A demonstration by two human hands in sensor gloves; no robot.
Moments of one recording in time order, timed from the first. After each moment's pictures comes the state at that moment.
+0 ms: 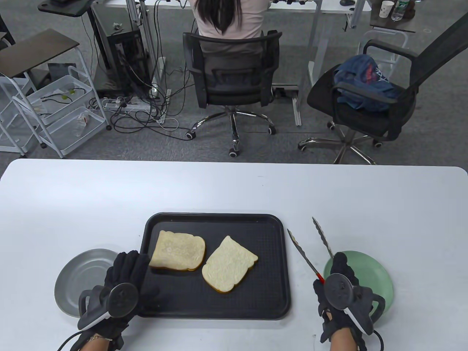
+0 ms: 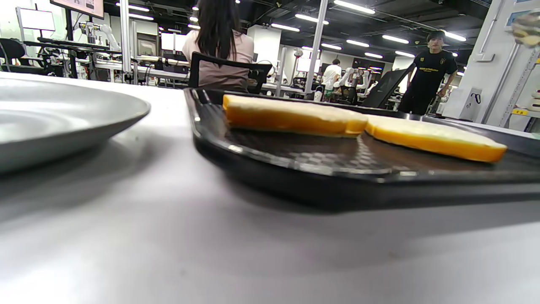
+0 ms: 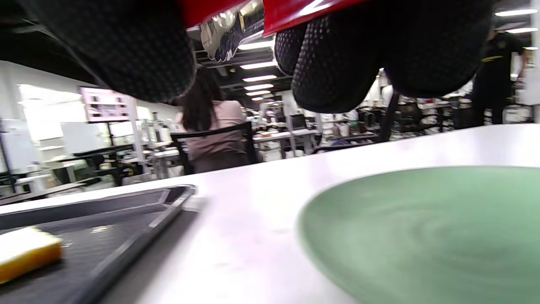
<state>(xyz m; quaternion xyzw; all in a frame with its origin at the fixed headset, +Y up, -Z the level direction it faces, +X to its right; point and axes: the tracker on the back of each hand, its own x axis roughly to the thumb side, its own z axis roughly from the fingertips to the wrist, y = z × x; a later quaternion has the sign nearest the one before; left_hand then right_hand) -0.291 -0.756 -0.245 -0.03 -0.13 0.06 0.99 0.212 -0.727 -0.252 -0.04 -0.11 0.99 0.10</state>
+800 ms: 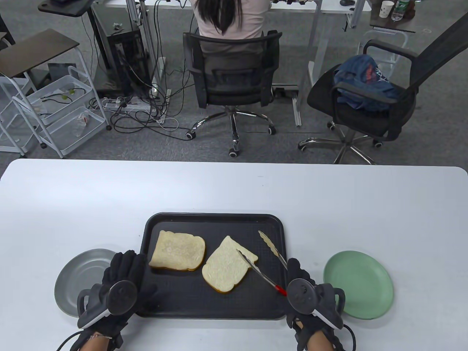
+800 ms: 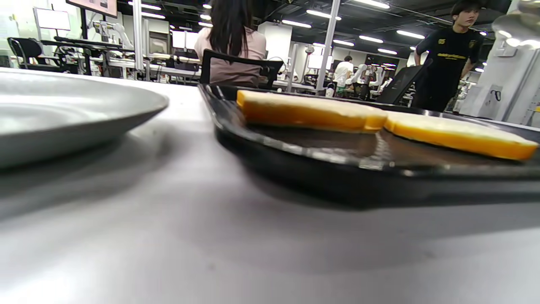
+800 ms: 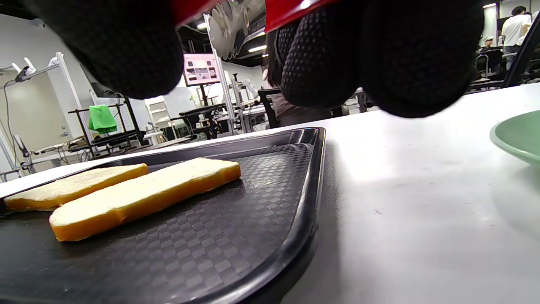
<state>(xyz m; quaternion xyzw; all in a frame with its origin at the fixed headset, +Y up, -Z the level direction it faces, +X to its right) -0.299 -0.757 -0.248 -0.03 -0.10 0.05 0.99 0.147 -0.740 -0.252 0.10 -0.03 0.99 0.14</state>
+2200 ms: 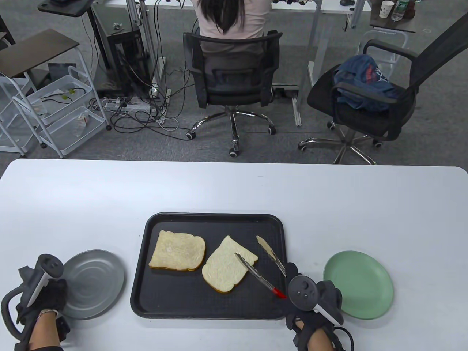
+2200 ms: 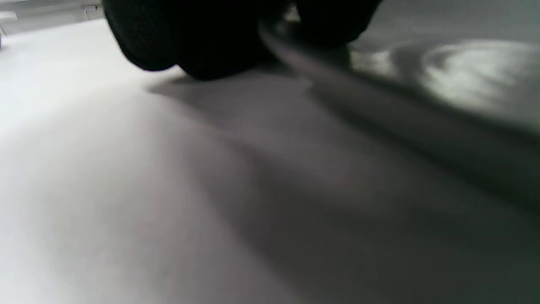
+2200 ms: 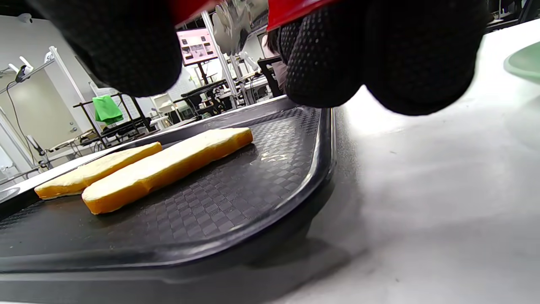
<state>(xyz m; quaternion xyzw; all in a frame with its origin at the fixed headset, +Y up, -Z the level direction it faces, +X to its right) -0.479 -0.782 -0.276 -0.18 0.33 0.06 0.92 0.148 -0.749 -0.255 0.10 0.04 0.98 0.18</state>
